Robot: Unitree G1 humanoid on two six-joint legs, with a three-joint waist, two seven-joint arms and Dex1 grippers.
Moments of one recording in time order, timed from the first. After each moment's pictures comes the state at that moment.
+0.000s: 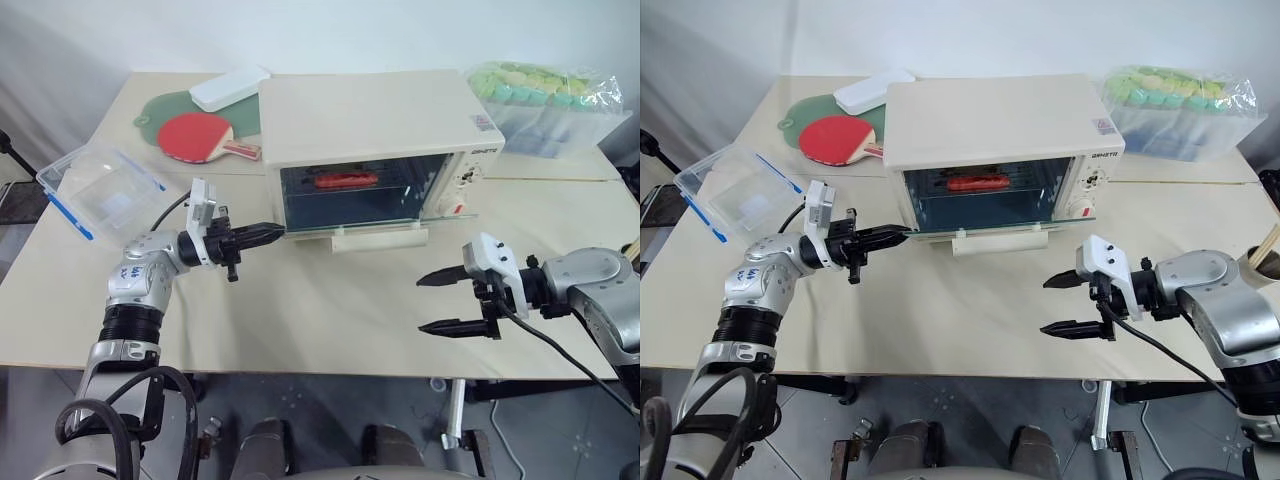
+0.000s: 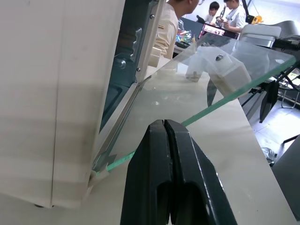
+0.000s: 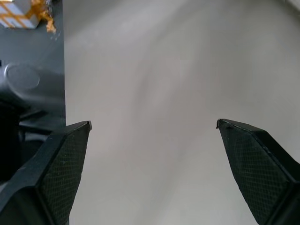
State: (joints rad) left arm -0.73 0.49 0.09 0.53 -0.48 0.26 -1.29; right arm -0.41 -0.97 0.07 -0.14 0.42 0.53 1.33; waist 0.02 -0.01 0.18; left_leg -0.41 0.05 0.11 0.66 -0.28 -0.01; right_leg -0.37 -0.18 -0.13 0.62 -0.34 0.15
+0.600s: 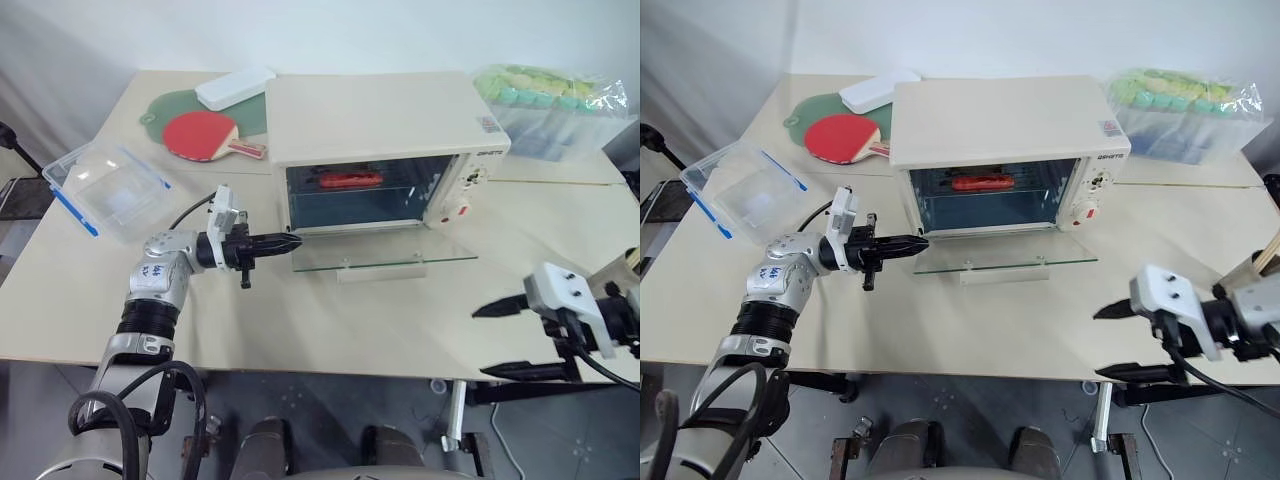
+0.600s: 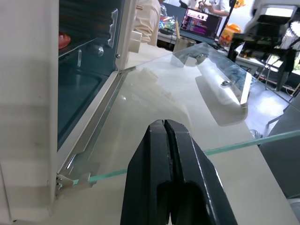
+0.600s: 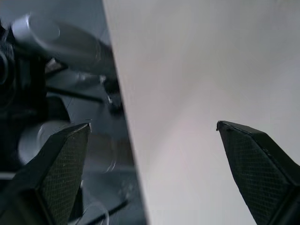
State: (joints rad) left arm -0.78 0.46 0.02 0.61 -0.39 0.17 -1.36; right arm 0.06 -1.20 -0.38 -0.38 0.47 0.57 1.43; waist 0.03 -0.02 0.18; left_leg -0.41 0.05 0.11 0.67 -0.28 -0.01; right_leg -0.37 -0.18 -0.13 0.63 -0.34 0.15
